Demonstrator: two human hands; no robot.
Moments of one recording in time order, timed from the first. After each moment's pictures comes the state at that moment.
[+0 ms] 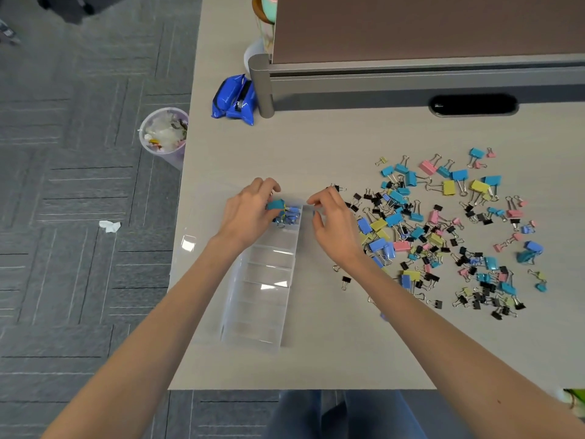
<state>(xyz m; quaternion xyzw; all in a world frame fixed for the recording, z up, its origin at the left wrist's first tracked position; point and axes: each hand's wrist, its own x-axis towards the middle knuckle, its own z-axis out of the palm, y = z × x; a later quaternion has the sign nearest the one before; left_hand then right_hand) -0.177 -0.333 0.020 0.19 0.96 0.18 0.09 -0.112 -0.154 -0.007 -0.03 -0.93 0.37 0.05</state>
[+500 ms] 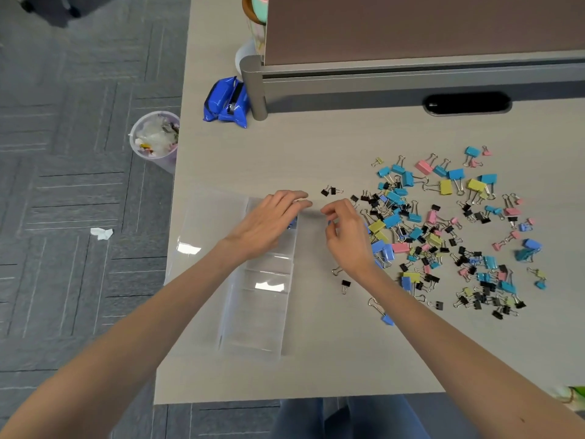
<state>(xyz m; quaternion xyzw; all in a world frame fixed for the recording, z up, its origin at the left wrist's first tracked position) -0.178 -0.318 0.000 0.47 0.88 0.09 0.07 -0.097 -0.136 -0.020 -0.09 -0.91 0.40 0.05</state>
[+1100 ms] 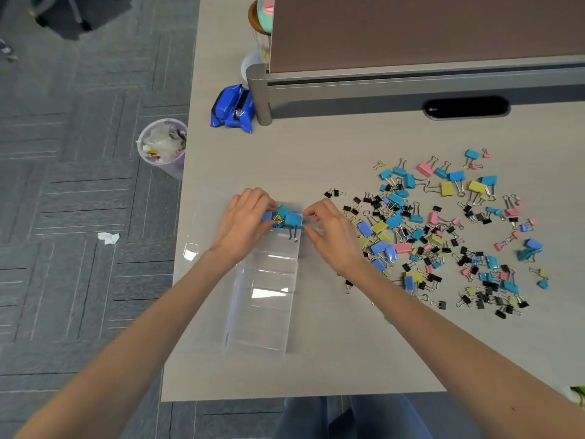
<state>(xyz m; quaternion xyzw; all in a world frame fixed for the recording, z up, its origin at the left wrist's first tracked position) -0.175 -0.356 0.003 0.32 0.93 0.16 -0.03 -0.104 -0.160 -0.004 -0.01 -0.93 0.37 0.02</state>
